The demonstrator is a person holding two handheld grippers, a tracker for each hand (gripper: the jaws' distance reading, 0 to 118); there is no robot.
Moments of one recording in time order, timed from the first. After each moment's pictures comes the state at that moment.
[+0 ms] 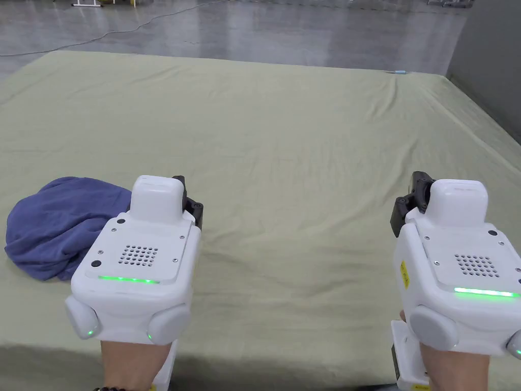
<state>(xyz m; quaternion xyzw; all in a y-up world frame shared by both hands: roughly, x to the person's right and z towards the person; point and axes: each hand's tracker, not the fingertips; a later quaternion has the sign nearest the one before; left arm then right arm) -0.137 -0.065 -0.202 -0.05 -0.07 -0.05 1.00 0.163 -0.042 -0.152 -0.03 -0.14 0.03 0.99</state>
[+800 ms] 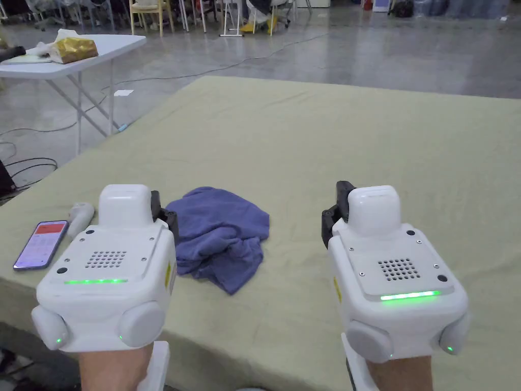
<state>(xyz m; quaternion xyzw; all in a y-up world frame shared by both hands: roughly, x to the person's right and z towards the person) -0.293 -0.028 -0.151 -0.09 0.13 -0.02 0.99 -0.045 -0.053 -0.220 -0.02 0.13 0.01 0.99</state>
